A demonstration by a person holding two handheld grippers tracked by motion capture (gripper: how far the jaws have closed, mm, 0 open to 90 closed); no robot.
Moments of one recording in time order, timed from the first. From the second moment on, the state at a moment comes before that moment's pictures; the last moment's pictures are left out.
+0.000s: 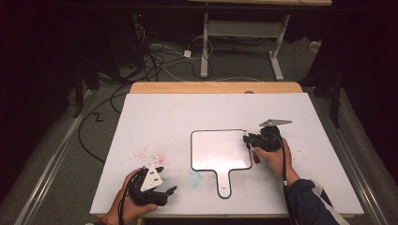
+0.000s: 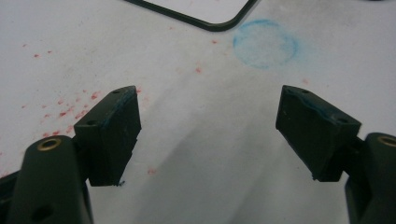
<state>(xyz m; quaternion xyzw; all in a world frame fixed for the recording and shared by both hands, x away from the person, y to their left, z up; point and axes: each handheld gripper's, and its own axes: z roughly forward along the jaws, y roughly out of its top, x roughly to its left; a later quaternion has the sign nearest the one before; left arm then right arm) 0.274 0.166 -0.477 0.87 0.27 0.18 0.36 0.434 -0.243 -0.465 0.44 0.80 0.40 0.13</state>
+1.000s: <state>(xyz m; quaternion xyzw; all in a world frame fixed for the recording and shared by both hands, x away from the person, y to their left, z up) 0.275 0.165 -0.477 0.87 0.27 0.19 0.36 0.428 -0.246 -0.456 0.41 0.80 0.39 0.20</state>
